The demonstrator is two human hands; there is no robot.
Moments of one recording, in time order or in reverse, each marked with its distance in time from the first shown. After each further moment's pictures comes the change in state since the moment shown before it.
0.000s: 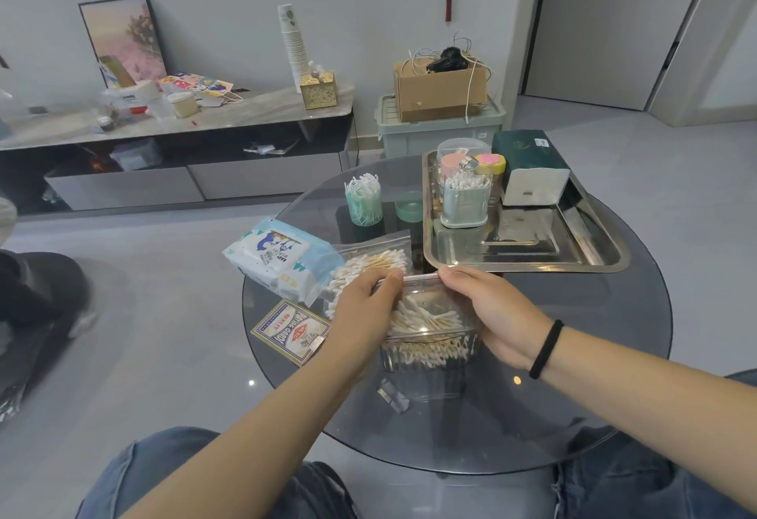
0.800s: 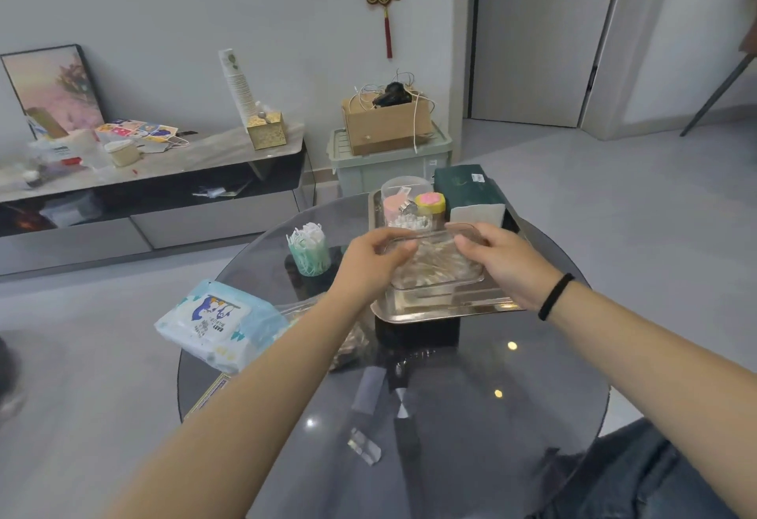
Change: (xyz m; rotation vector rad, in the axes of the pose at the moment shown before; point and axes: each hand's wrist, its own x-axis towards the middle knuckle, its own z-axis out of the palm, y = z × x) left_hand 0.091 0.069 0.066 0.194 -0.206 0.192; right_hand 0.045 -0.069 -0.100 -0.398 0.168 -0.301
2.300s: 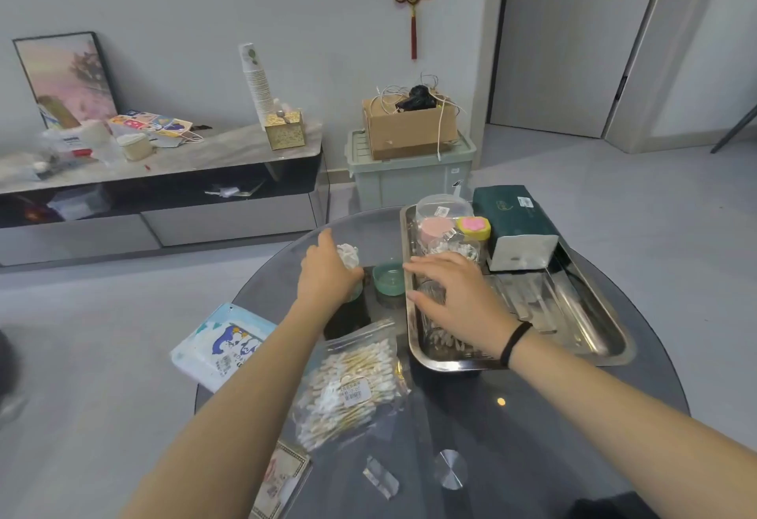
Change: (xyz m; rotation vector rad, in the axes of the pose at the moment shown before) left_hand 0.078 -0.061 -0.085 0.515 0.244 -0.190; right_hand 0.053 -0.001 0.088 -0.645 -0.020 -0.421
